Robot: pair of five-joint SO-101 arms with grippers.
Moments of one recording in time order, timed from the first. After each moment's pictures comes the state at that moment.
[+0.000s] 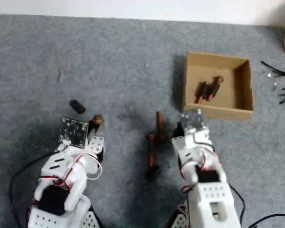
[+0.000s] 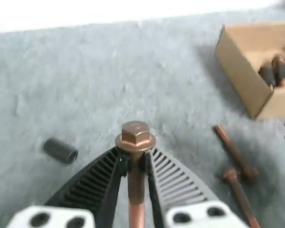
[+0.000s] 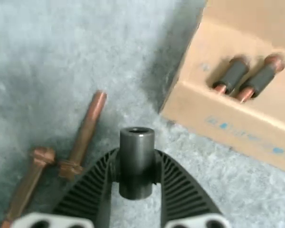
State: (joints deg) left arm 10.4 -103.8 82.7 53.6 6.1; right arm -10.5 -69.2 92.7 16.0 14.5
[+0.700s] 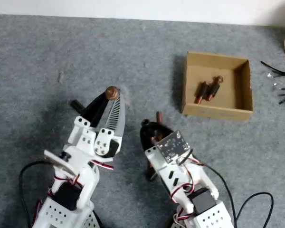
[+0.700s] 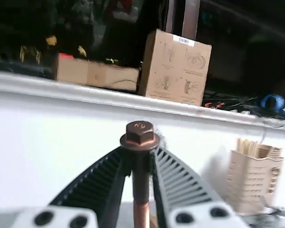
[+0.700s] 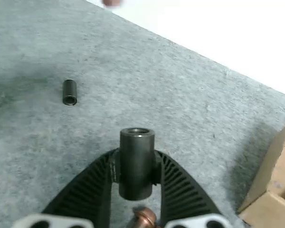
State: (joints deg) left arm 21.8 -103.4 96.0 -7.5 12.7; right arm -33.5 -103.1 96.0 30.5 13.5
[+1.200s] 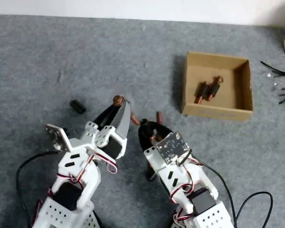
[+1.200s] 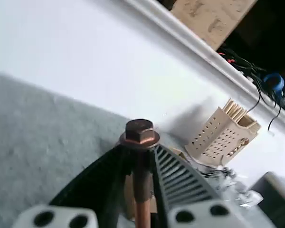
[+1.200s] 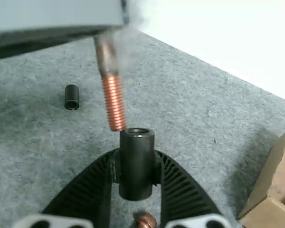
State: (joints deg) left arm 22.0 -103.4 95.9 11.6 39.8; right arm -33.8 -103.1 96.0 29.1 13.5
